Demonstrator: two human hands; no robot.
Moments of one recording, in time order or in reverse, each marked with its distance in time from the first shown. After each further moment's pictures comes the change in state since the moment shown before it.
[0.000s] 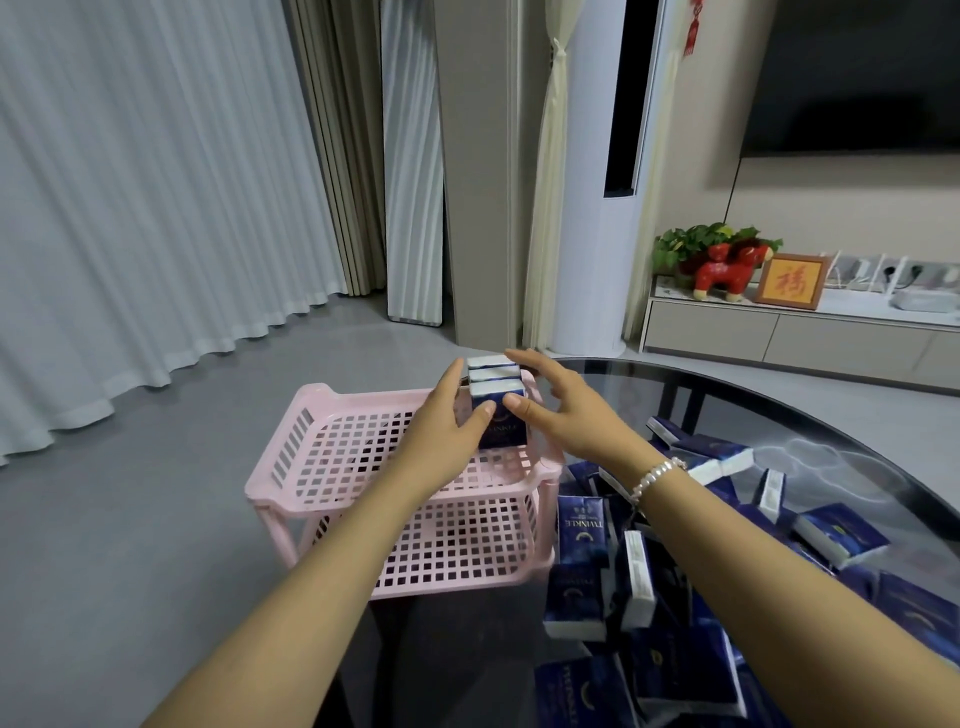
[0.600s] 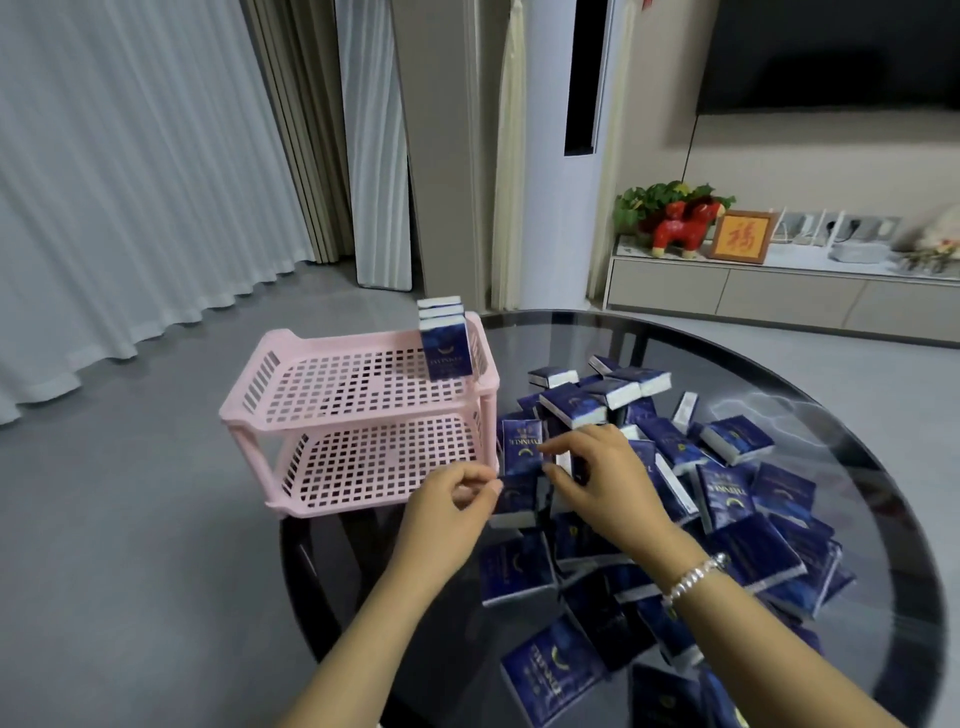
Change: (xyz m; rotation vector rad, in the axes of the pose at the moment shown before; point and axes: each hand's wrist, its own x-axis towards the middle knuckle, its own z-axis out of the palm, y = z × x) left_hand -0.141 -0.007 0.067 -0.046 -0.028 -0.092; right_hand -0.169 0.019 -0.003 -0.373 0.197 0.058
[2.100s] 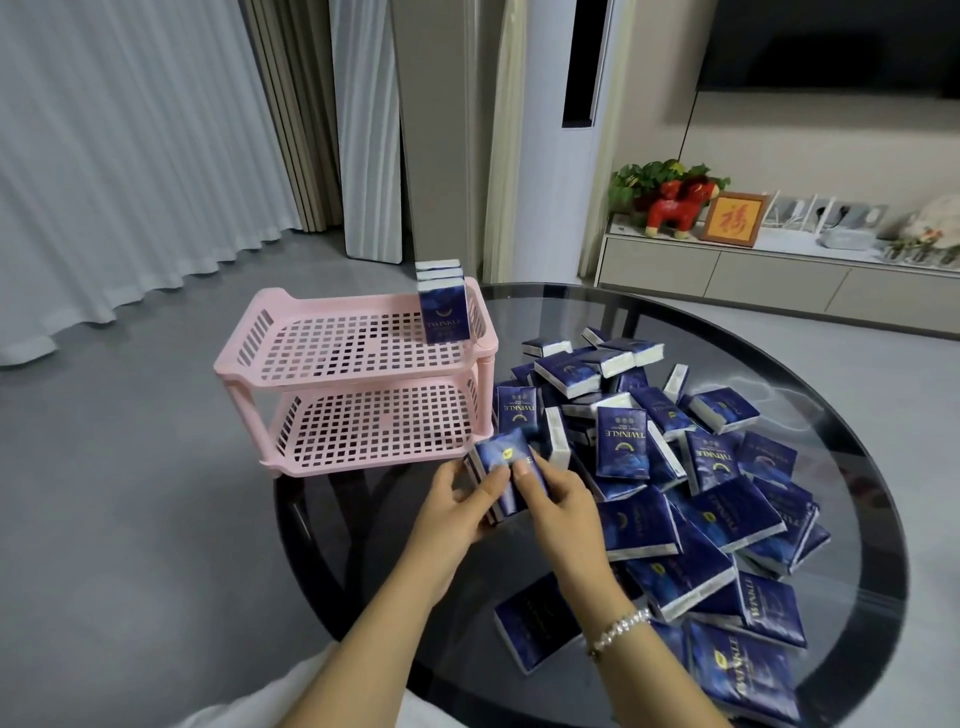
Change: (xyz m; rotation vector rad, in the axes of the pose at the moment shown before) left_hand -0.020 -0.037 0.028 -0.731 -0.152 -0.298; right_hand -0.054 -0.037 0.056 0.700 0.043 0.439
